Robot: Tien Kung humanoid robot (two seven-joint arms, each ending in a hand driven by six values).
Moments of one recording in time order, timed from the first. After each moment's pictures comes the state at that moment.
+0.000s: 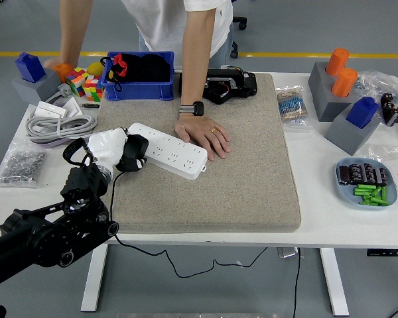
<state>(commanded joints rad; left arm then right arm) -0.62 0.21 -0.51 -1.03 1.89 0.41 0.65 0.14 -0.23 1.41 0.19 -1.15 -0.06 -0.08</state>
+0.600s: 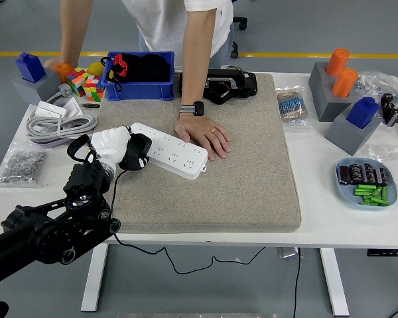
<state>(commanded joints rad) -0.65 0.21 -0.52 -1.03 1.89 0.35 0.65 0.14 -0.23 1.41 0.19 -1.15 -0.06 -0.08</state>
